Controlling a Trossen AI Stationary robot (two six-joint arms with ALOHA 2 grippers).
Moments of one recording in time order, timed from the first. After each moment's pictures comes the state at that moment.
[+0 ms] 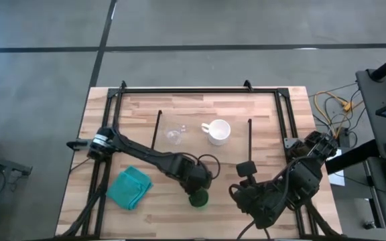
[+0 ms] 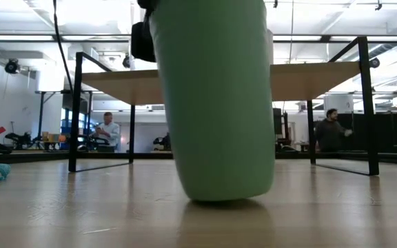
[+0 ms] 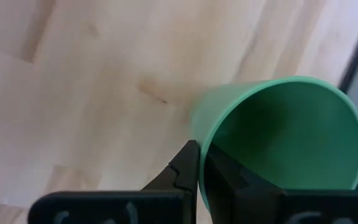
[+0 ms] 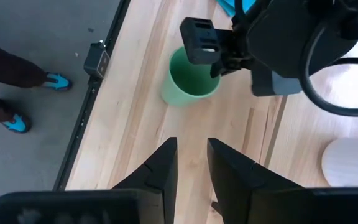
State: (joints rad) left arm -0.32 2.01 1.79 -0.95 0.06 -0.78; right arm 0.73 1.90 2.34 -1.57 0.32 0.34
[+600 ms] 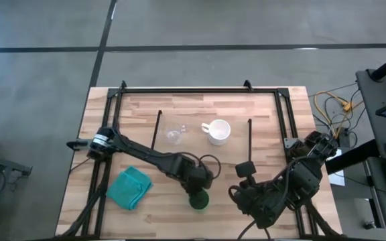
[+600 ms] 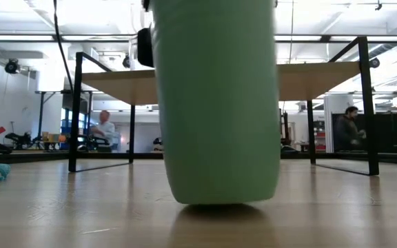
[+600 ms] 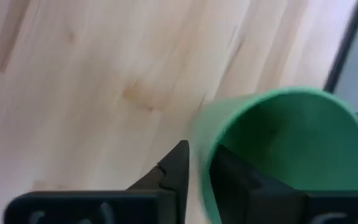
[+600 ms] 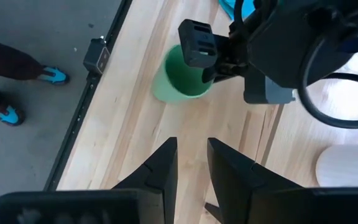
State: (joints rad) left arm -0.32 2.01 1.75 -0.87 0.10 -0.75; right arm 0.73 1.90 2.34 -1.57 0.32 0.29
